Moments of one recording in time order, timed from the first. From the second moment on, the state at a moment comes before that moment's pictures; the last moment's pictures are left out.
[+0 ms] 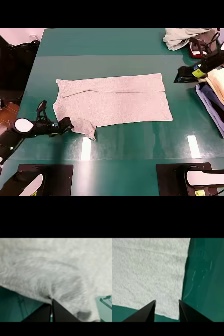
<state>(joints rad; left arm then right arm) -0.06 -0.84 0.43 0.91 -0.83 -1.66 -0.13 -1.48 1.60 -1.30 1.52 1.43</state>
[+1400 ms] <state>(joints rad) -0.07 -0.84 0.62 0.96 -1.04 -1.56 -0.30 -1.37 0.90 -1.10 1.25 1.23</state>
